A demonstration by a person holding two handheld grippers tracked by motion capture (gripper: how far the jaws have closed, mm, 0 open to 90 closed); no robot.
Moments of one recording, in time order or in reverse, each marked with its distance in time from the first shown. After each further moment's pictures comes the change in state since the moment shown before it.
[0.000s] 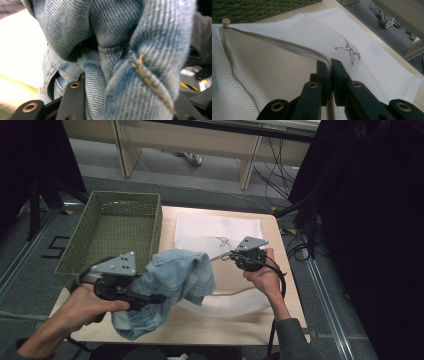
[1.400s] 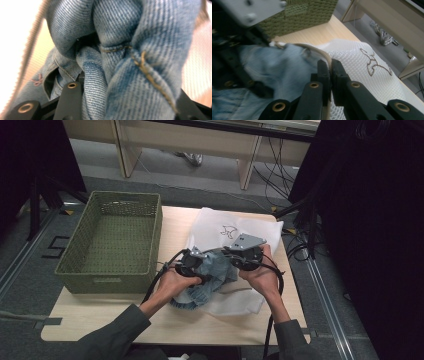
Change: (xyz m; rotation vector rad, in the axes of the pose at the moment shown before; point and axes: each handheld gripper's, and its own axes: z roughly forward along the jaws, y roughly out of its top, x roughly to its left) left arm 0.087 0.011 0.188 0.139 0.298 -0.150; right arm 0.018 0.029 -0.021 -0.096 0.007 -0.085
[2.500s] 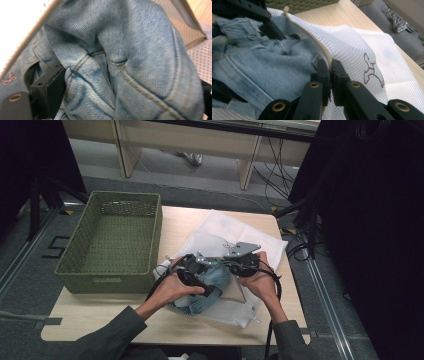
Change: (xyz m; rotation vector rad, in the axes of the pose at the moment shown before) left arm -0.020 -0.006 -0.006 0.090 0.029 0.084; right arm 0.006 -0.027 0.019 0.101 0.057 0.037
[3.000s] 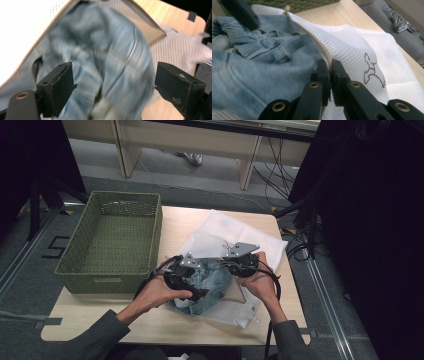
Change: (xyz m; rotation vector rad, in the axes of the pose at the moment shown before) left arm -0.003 -0.022 -0.047 -0.058 -0.064 0.063; right arm 0.002 0.001 0.002 0.006 0.003 -0.002
